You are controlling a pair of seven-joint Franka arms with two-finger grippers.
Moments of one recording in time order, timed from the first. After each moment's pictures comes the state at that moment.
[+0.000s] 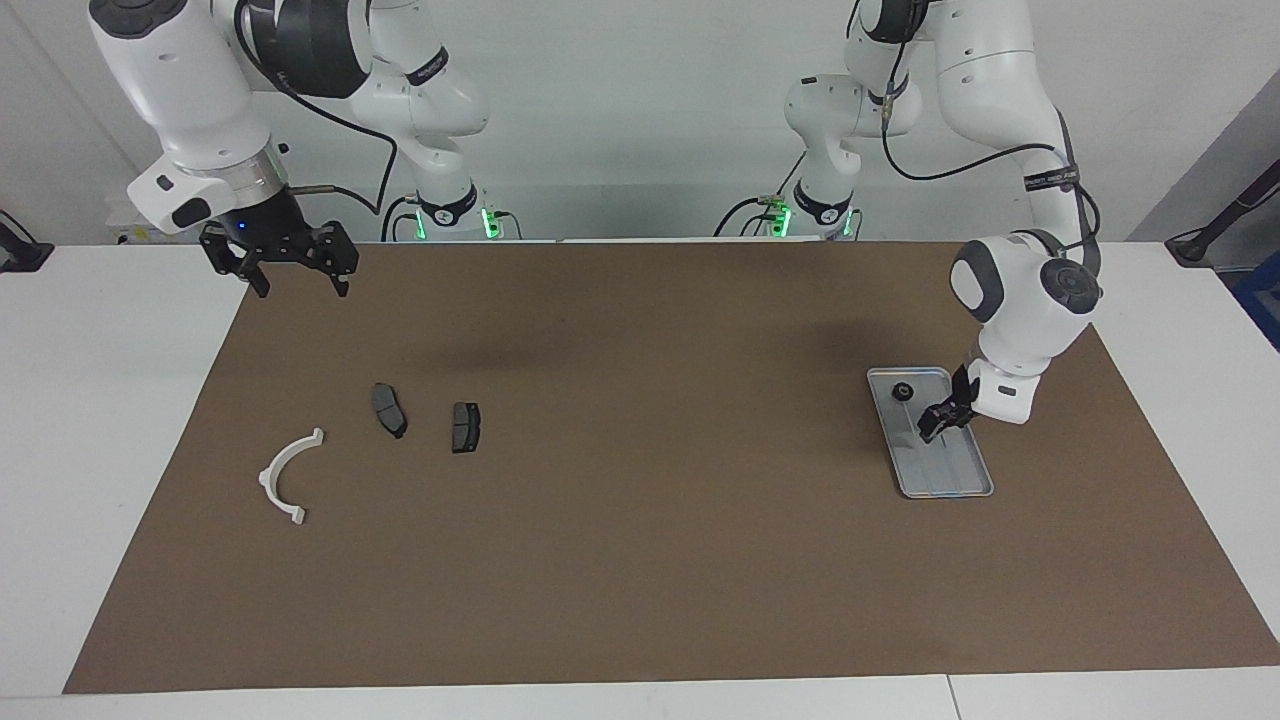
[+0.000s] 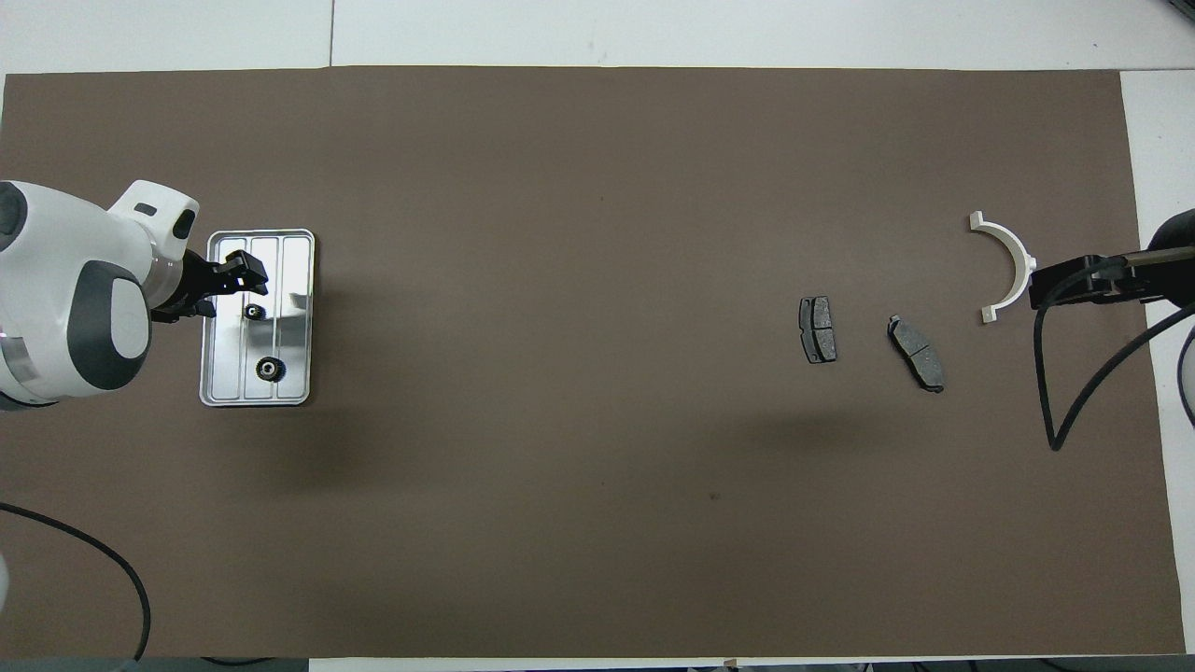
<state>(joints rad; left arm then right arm) -0.14 0.26 0.17 -1.98 -0.09 2.25 -0.25 -0.10 -0.05 0.07 -1.70 -0.05 1.65 -0.04</state>
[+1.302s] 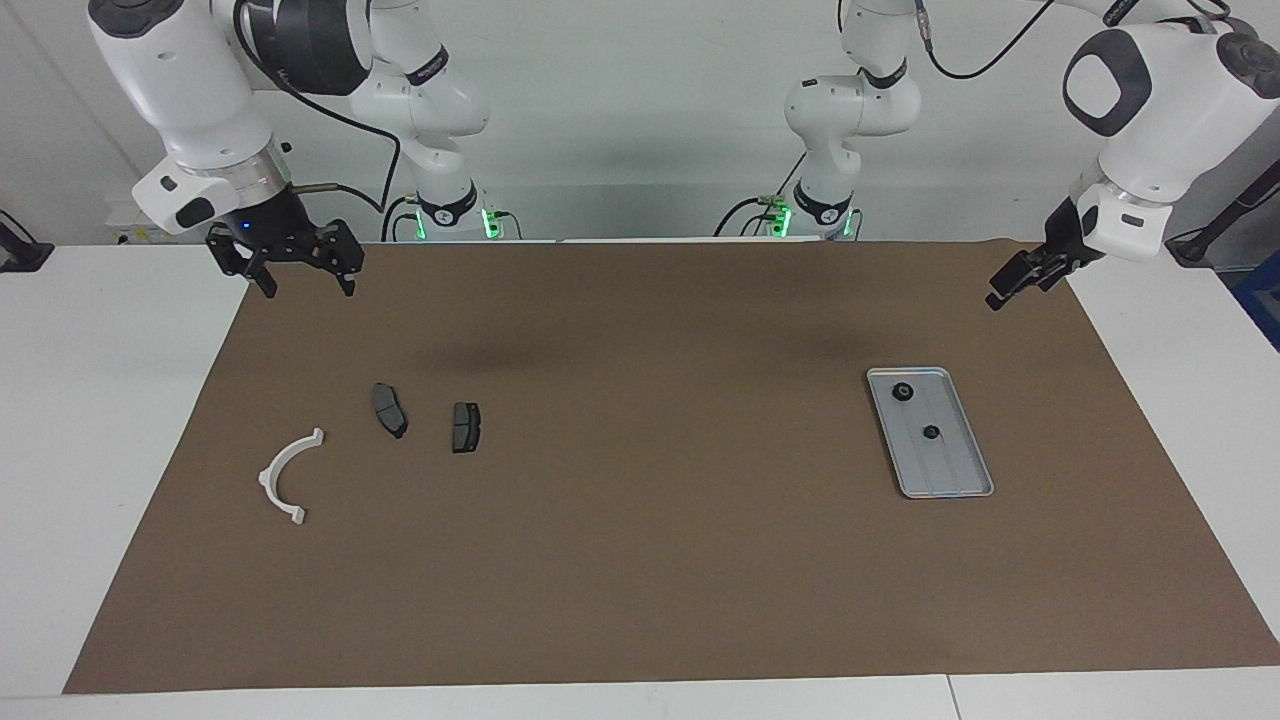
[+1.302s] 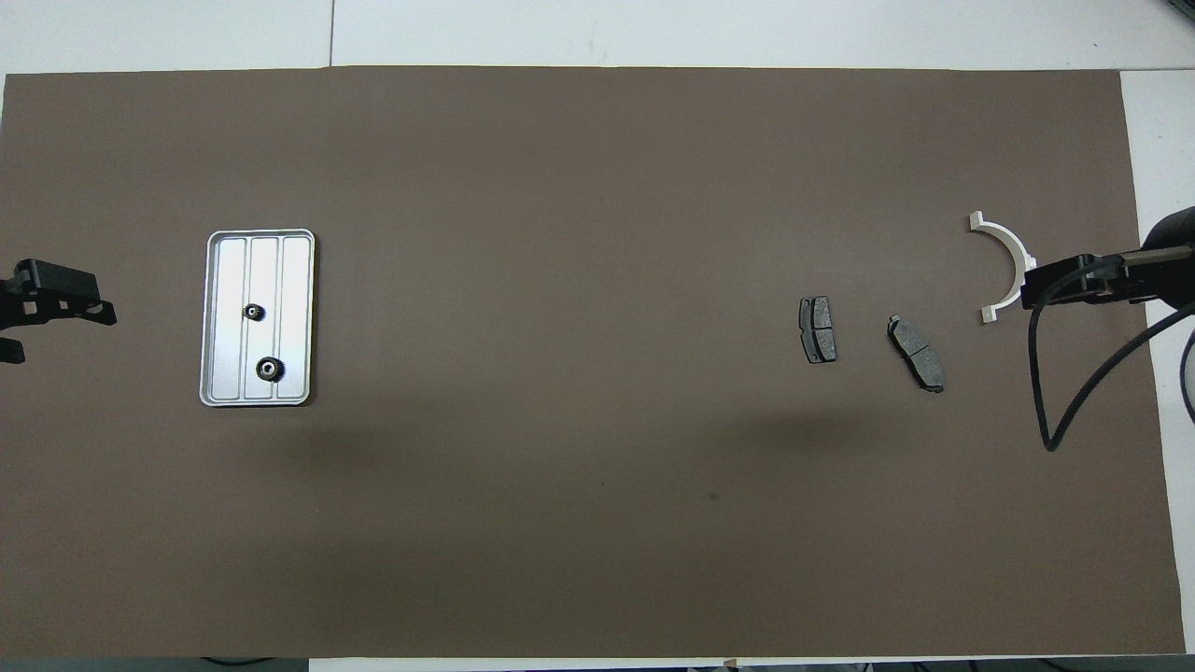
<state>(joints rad) -0.03 -0.04 0.14 -1.77 -0.05 1.65 -0.18 -0.10 -0.05 0.07 -1.70 -0.02 1.65 -0.04</state>
